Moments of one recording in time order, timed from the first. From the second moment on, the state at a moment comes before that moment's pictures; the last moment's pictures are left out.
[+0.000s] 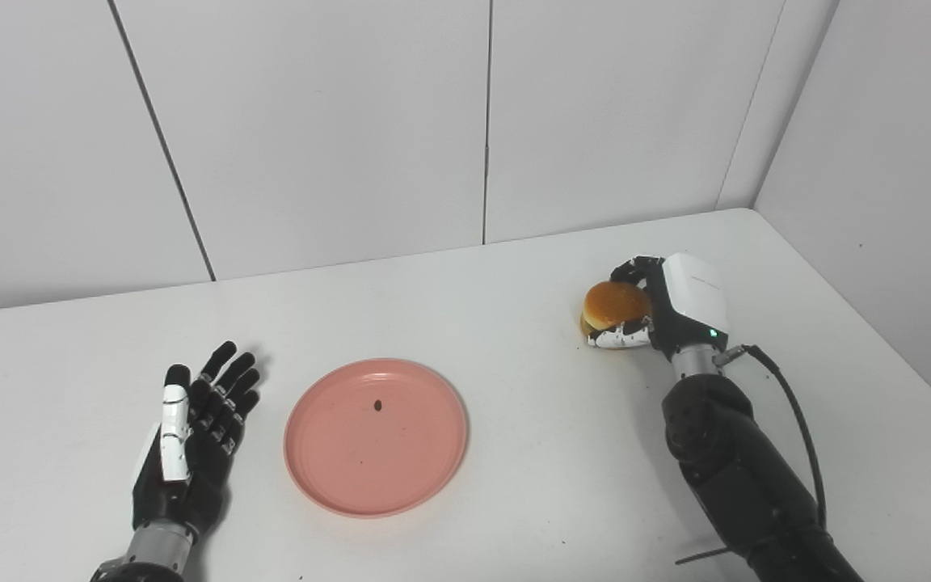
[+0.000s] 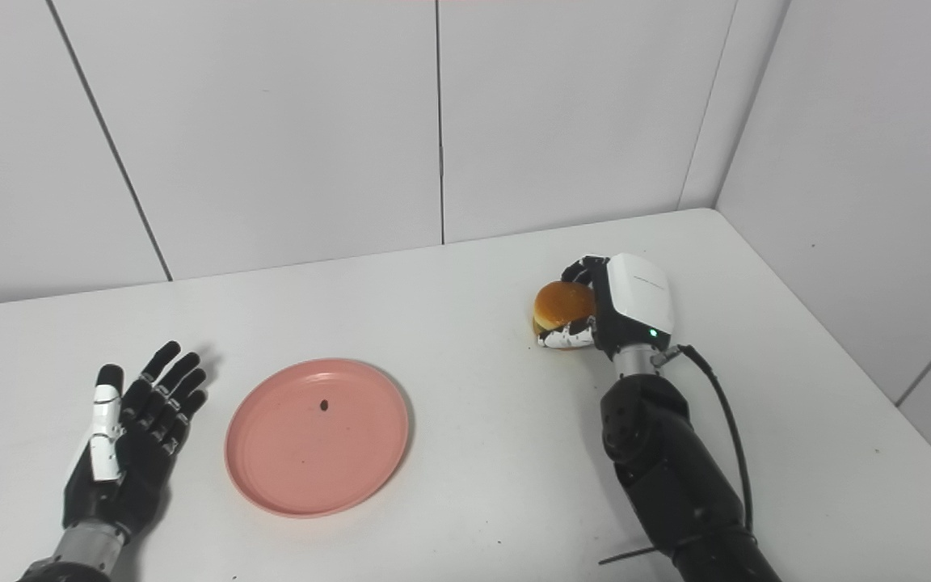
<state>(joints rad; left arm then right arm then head) -0.30 0.07 0.12 0.10 -0.35 0.21 -0.18 -0.51 -0.34 0.07 0.33 -0.68 0.24 -0.30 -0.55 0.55</state>
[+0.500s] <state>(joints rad) -0.30 0.07 0.10 0.10 -0.32 0.19 -0.19 -0.49 -0.32 0.05 0.23 -0.64 0.20 -0.37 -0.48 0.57</state>
